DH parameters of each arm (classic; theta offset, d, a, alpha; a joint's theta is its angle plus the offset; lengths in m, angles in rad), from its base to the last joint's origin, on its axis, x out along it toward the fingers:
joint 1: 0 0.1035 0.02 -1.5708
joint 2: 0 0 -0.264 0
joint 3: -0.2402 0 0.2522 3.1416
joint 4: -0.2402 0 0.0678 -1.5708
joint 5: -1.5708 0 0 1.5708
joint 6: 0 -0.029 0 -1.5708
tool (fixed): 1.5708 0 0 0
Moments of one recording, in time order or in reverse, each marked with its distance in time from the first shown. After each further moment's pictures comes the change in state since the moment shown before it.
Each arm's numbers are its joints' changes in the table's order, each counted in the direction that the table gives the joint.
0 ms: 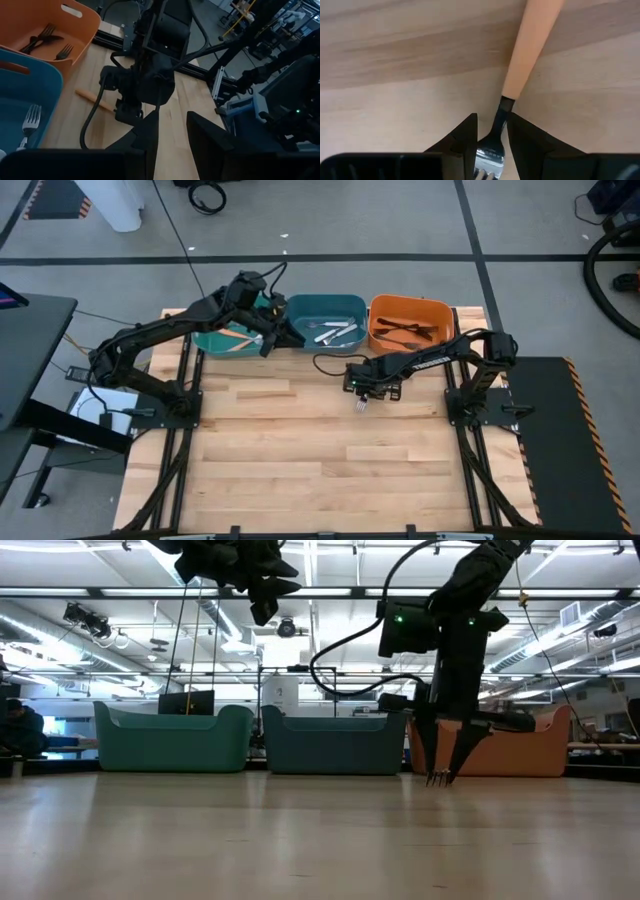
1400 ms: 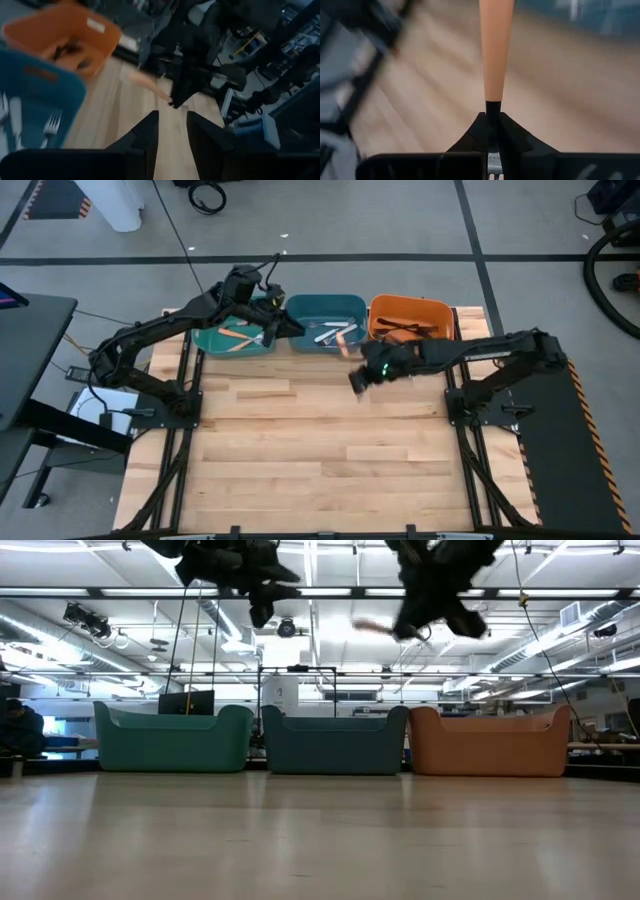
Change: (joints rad) left arm 0.054 0.003 0.000 0.059 0.026 0.087; right arm 0.096 -0.390 -0.133 -0.005 -0.071 0.640
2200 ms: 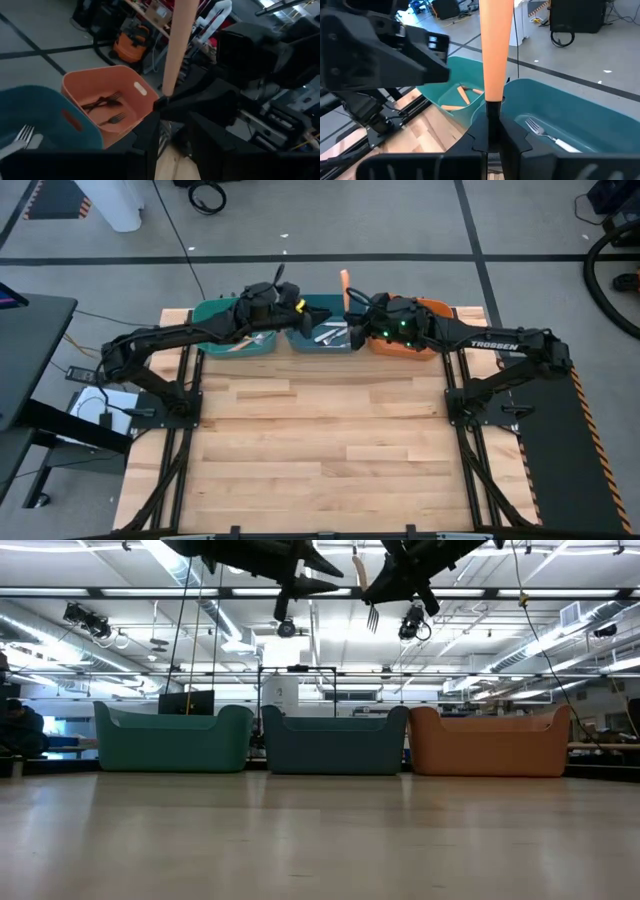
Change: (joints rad) left arm -0.209 0.084 -0.001 0.409 0.635 0.443; right arm -0.243 -0.068 -0.008 0.436 -0.165 0.544
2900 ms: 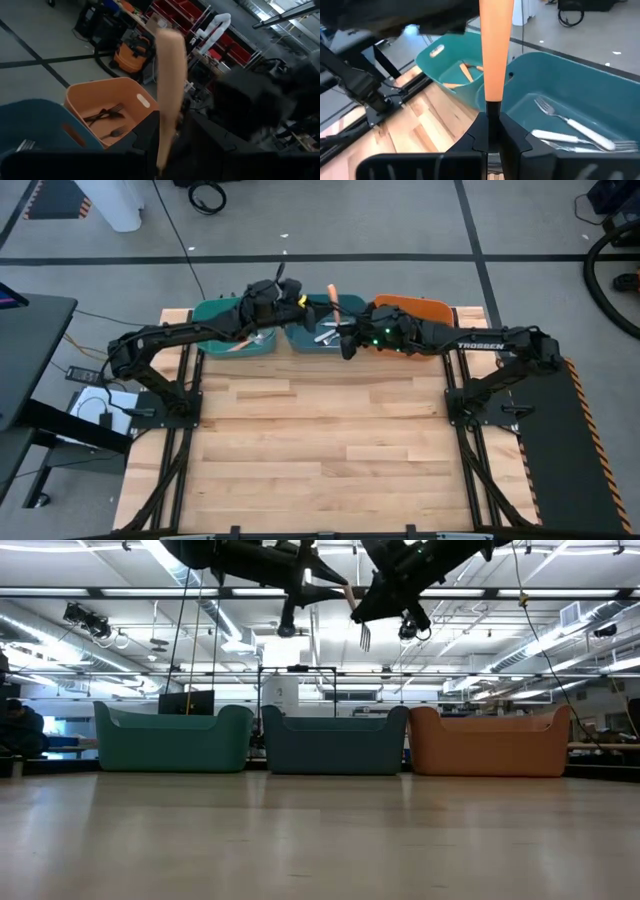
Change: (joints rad) left arm 0.022 0.060 0.001 0.108 0.000 0.014; right arm 0.028 0.089 0.000 -0.009 0.031 -0.030
